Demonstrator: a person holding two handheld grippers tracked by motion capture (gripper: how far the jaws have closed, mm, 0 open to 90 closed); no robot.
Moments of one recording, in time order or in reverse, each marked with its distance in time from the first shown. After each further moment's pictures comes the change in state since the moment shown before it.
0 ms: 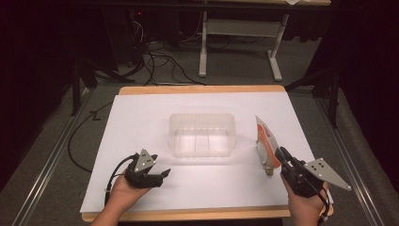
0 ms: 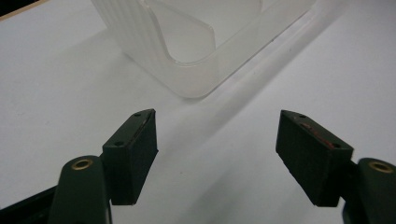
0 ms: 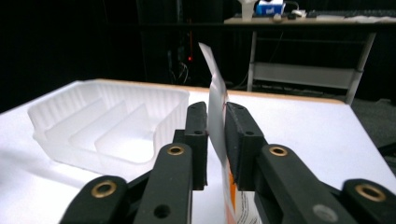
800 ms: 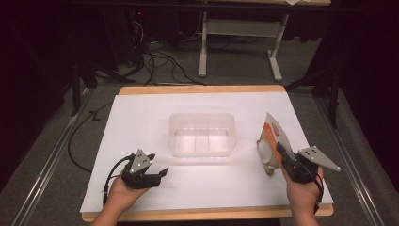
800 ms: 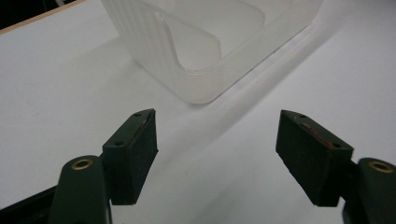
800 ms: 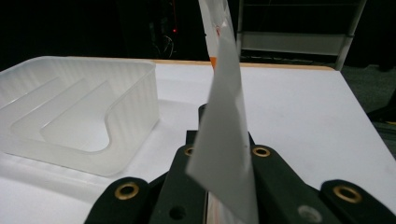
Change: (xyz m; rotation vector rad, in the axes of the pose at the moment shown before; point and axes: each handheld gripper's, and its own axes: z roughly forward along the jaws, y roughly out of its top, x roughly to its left) left arm 0.002 -0.003 -0.010 -0.045 0.015 -0.028; right arm -0.026 -0.010 0.037 0.119 -0.054 0.036
